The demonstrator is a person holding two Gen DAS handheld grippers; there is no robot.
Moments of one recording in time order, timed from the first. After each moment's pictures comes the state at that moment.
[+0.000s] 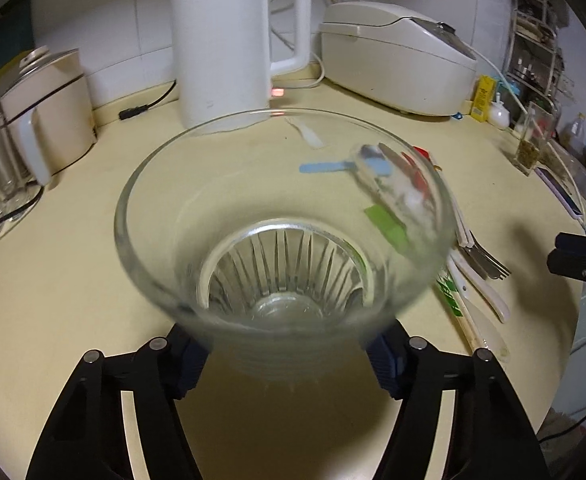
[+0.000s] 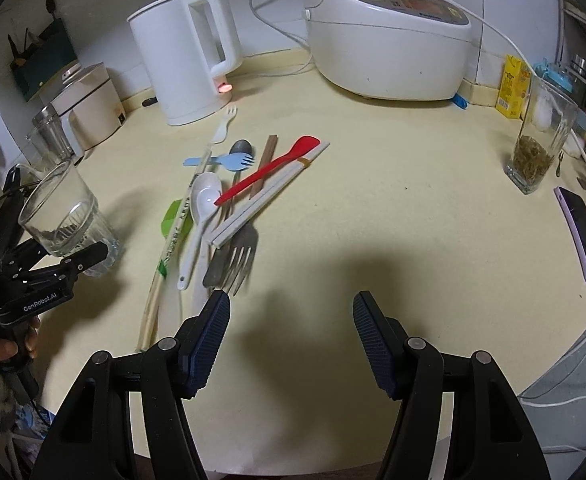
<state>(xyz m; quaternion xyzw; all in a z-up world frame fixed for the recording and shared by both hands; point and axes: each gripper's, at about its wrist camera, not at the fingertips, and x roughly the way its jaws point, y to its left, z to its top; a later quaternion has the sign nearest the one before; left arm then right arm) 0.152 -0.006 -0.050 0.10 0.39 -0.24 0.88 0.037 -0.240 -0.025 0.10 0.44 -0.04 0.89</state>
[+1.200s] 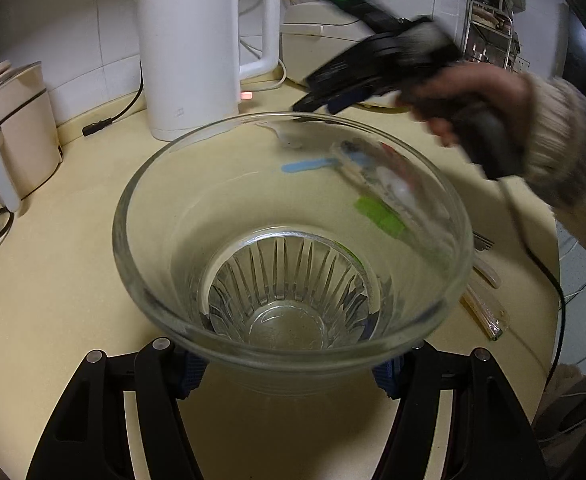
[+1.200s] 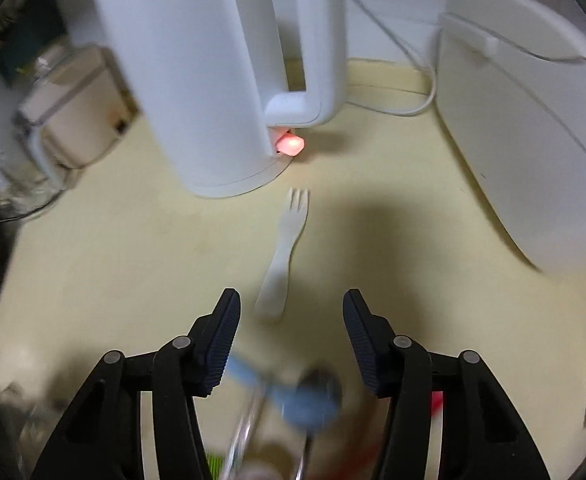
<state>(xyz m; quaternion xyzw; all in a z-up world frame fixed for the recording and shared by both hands) 0.162 0.015 -0.051 0.12 0.38 -0.32 0.86 0.320 -0.185 -0.027 0.02 0.49 0.04 0.87</state>
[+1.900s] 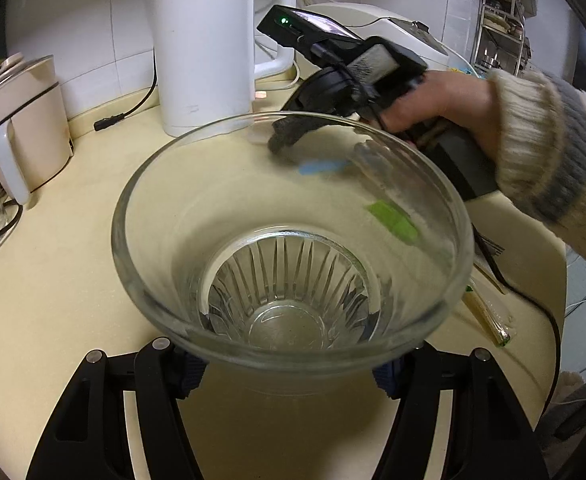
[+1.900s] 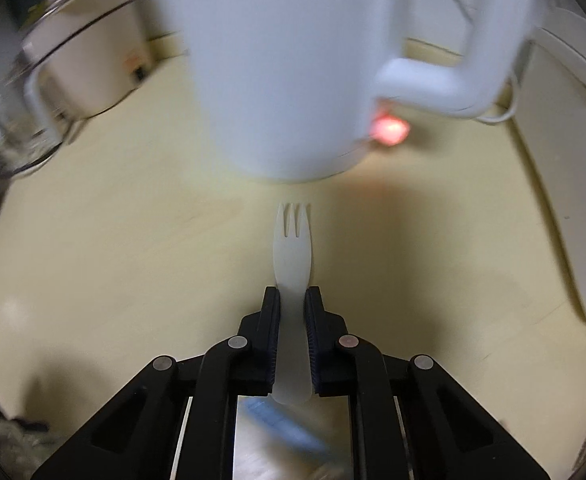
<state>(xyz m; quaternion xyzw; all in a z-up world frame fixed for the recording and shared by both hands) 0.158 0.017 -0.049 0.11 0.39 -0.30 0.87 0.339 -0.122 -0.053 -0.03 0.52 0.10 0.85</state>
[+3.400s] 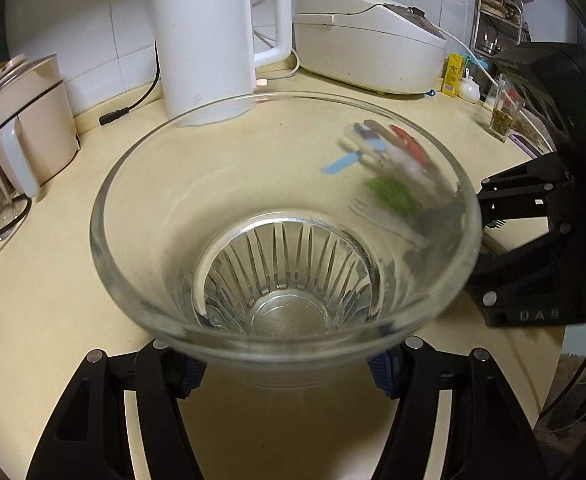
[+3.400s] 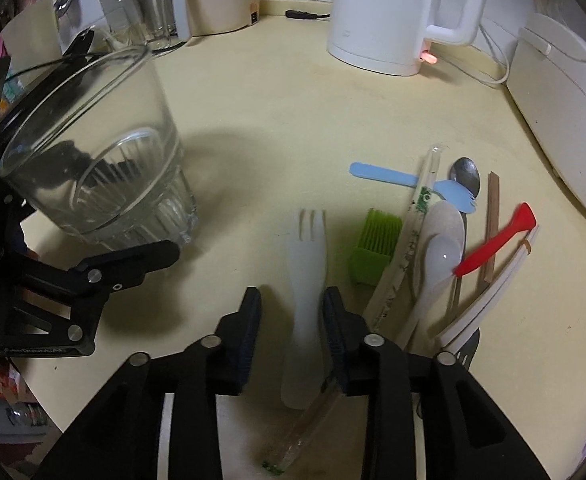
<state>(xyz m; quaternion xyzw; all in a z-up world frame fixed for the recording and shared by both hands) 0.146 0.025 -0.051 0.13 0.40 -0.29 0.86 0.134 -0.089 -0.057 -0.08 0.51 0.13 0.85</state>
